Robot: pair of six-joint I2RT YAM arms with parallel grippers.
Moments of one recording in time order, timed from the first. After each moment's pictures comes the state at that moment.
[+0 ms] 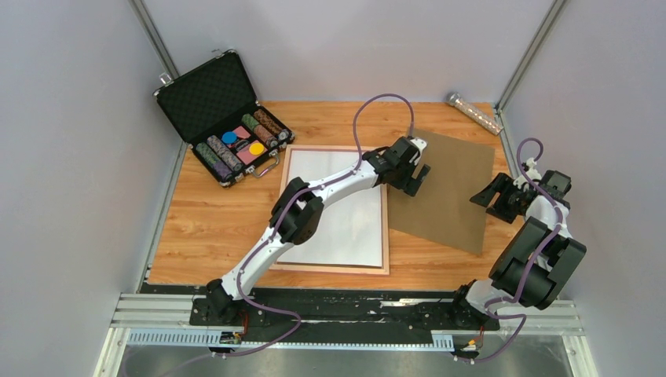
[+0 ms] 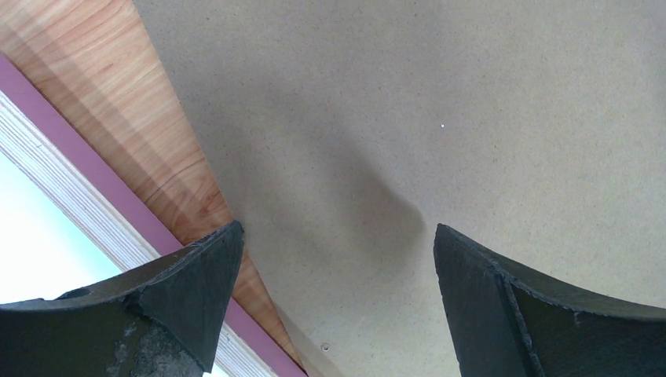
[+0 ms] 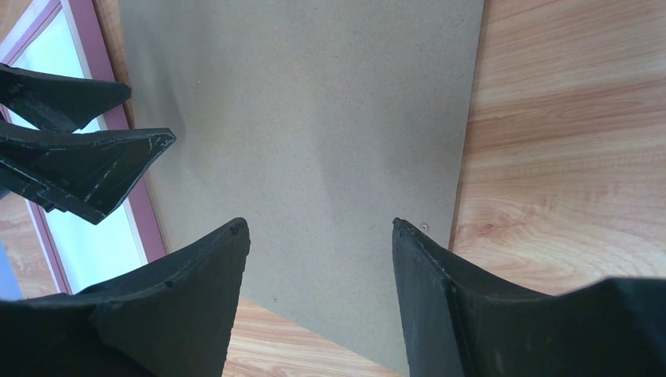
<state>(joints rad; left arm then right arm) -0.90 2.59 2.32 -0.54 -0.03 -0.23 -0.65 1.45 0.86 -0.47 -0.65 -0.02</state>
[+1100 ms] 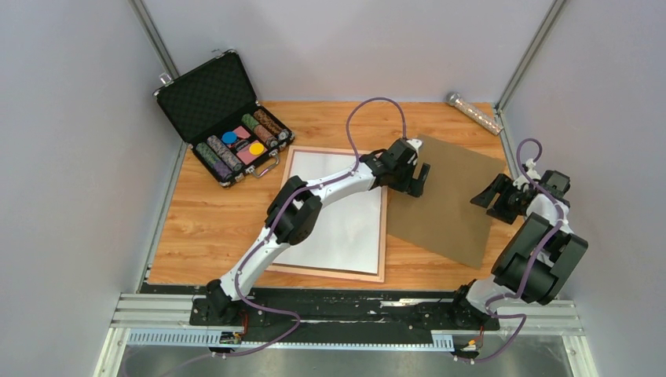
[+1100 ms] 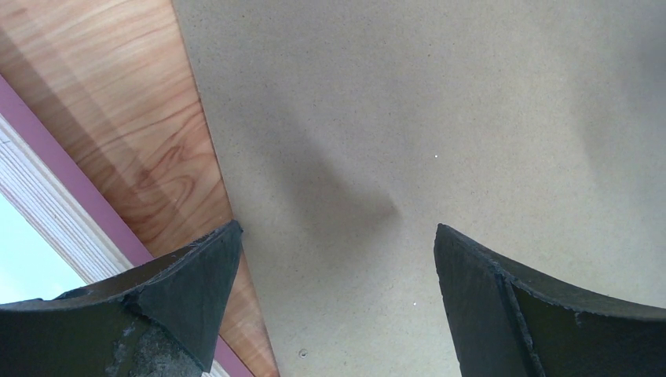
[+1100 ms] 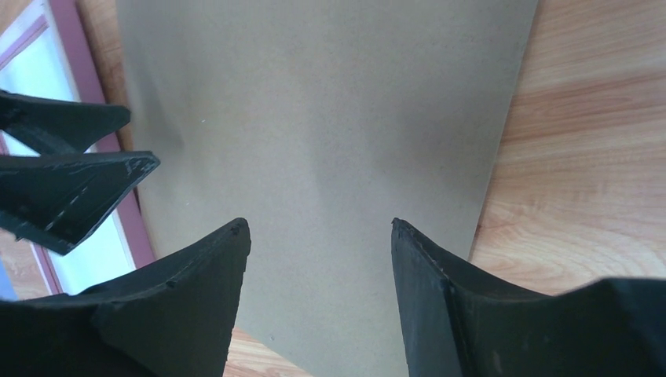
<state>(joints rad) -0.91 2.53 2.18 -0.43 0.06 -0.42 -0.65 1.47 0.87 -0.47 -0.64 -0.02</state>
